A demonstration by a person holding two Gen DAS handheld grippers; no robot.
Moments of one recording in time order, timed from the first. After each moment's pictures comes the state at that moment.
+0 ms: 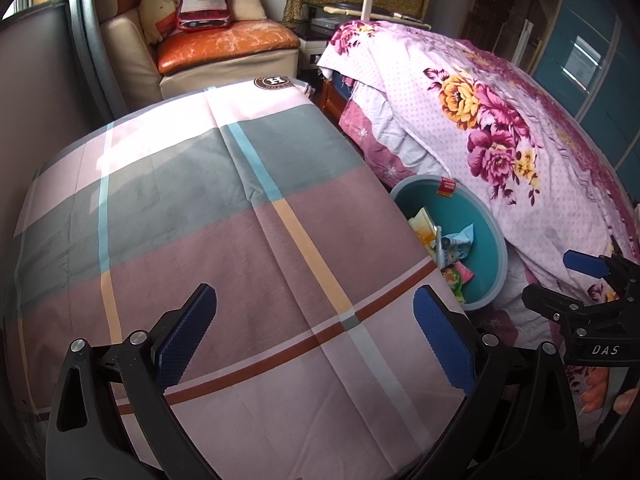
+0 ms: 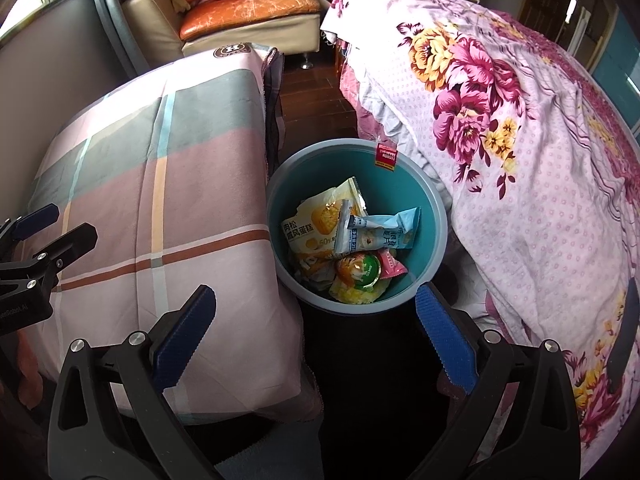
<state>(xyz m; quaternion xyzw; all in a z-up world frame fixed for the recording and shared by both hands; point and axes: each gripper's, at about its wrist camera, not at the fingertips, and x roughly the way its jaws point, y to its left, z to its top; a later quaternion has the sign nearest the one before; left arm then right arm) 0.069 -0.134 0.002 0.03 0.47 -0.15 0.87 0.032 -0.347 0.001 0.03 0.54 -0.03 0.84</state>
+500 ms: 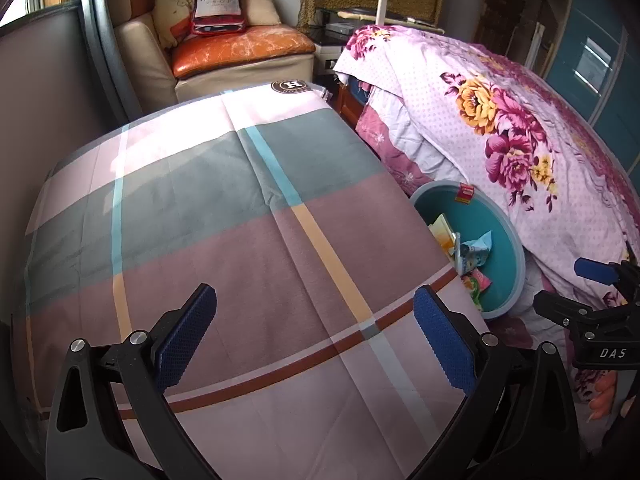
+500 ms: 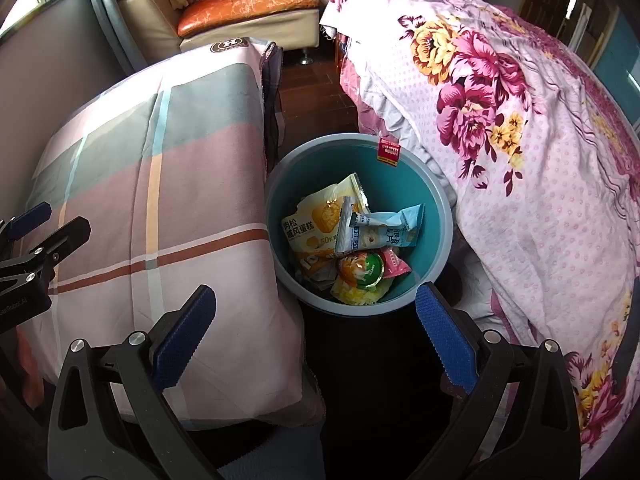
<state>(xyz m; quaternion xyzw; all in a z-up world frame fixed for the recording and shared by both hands) 0.074 -0.130 -0.005 0.04 0.47 -0.12 0.87 0.039 -0.349 -0.009 0.03 0.54 -0.03 0.84</state>
